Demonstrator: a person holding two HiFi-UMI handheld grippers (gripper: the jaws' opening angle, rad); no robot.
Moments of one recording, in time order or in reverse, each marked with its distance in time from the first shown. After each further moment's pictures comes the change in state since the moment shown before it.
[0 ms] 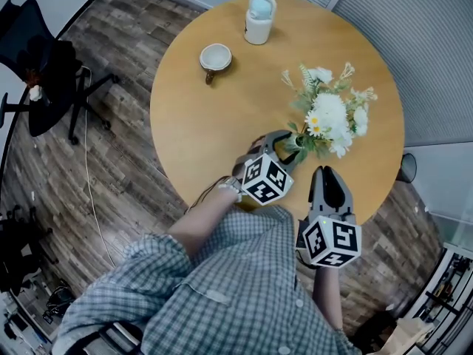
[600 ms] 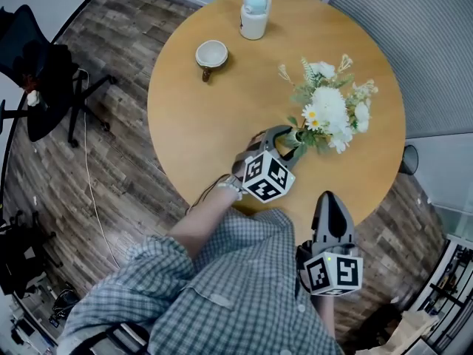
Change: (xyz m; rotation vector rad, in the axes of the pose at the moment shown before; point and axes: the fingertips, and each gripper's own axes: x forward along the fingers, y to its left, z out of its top) left arm -0.002 0.002 0.004 0.035 0.002 0.002; right arm -0.063 0.010 -0.001 0.097 -0.064 -0.016
